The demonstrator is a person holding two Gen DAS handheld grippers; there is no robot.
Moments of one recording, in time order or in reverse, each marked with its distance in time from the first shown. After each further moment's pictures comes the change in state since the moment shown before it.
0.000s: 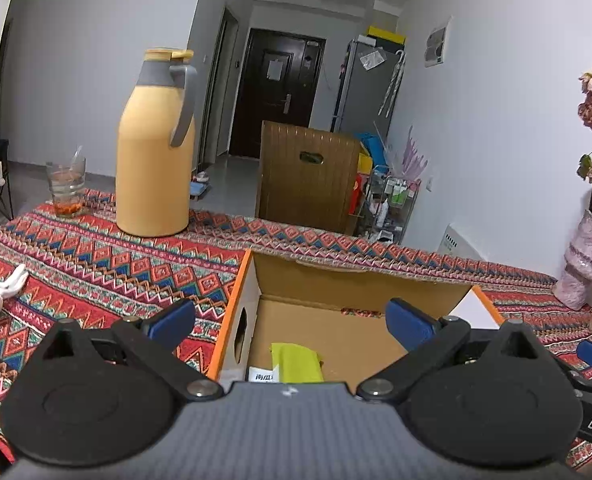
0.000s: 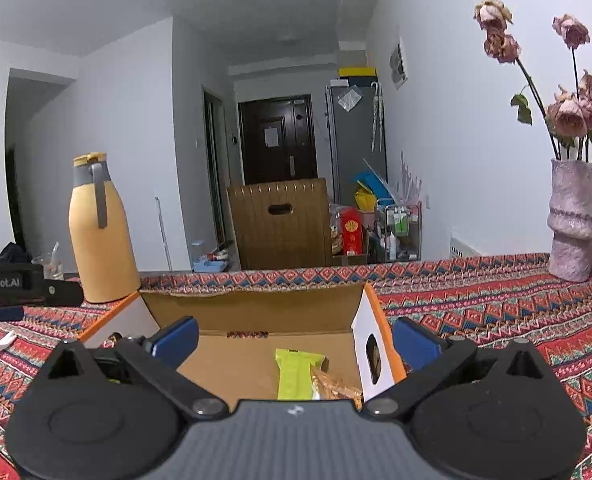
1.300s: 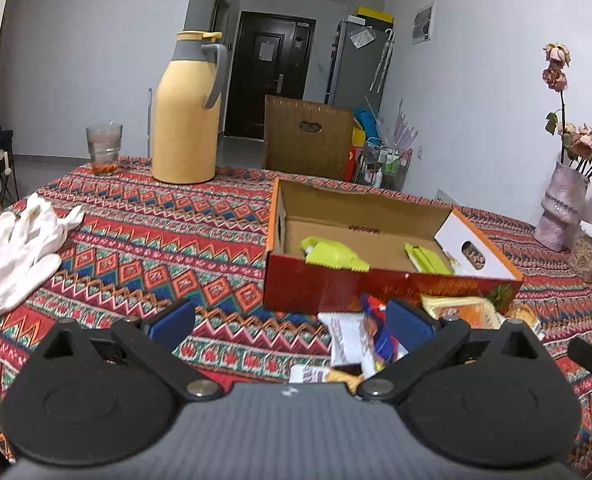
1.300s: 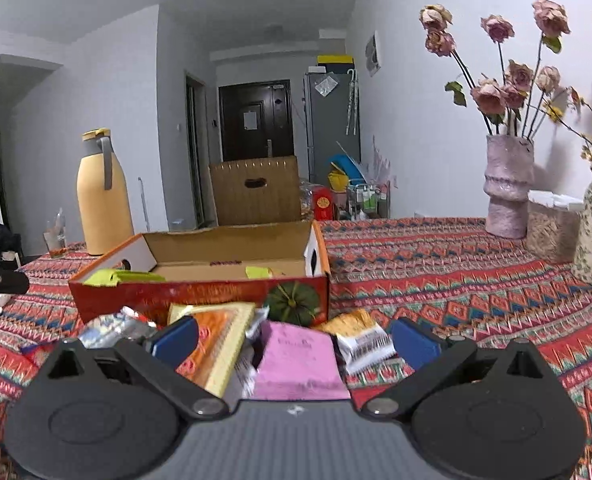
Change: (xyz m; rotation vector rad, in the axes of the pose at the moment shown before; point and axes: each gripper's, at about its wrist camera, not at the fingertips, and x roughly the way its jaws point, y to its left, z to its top) left arm -0.107 0.040 -0.077 0.036 0.072 -0.010; right arm -0.134 -0.018 -0.070 0.007 0.063 -0.077
